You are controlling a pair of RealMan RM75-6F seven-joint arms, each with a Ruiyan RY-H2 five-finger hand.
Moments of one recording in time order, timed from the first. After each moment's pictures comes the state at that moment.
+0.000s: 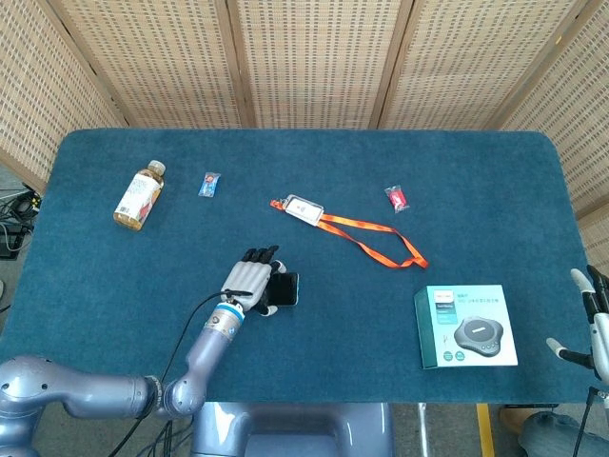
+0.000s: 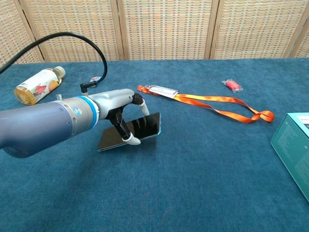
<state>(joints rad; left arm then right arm) -0.95 -1.76 -0.25 -1.59 0.54 1.05 0.65 0.04 -1.07 0.11 -1.55 -1.40 1.47 0.11</state>
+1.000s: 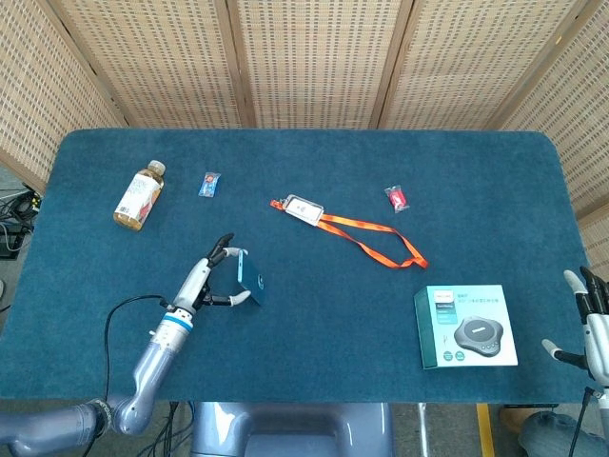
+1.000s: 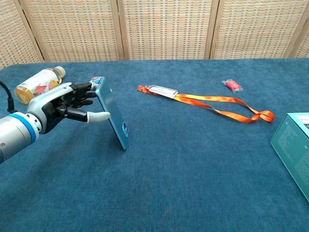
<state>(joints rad) -0.56 -1.72 -0.19 -1.40 1.20 1.04 -0.53 0.04 -1.07 0.11 -1.56 -1.41 1.47 0.07</state>
